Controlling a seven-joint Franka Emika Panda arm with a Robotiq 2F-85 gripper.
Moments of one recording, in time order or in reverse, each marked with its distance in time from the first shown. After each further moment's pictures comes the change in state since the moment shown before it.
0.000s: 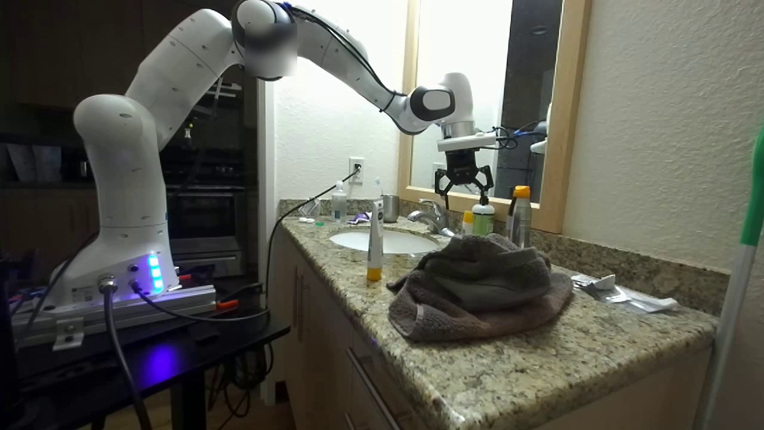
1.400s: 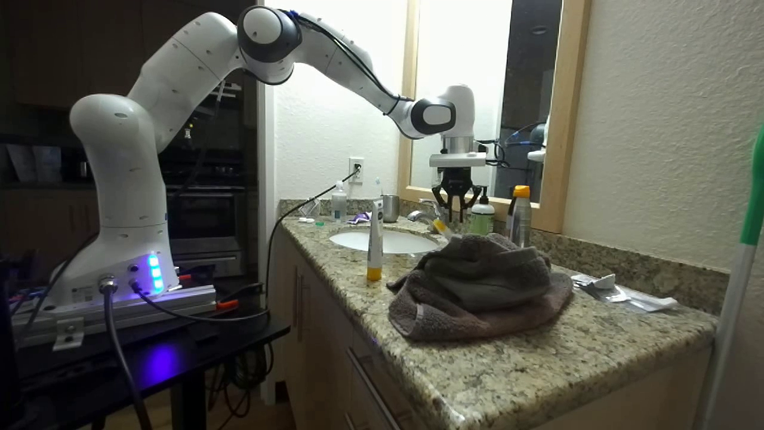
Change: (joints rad) arm -0.054 0.047 0.082 0.021 0.124 -0.019 0.098
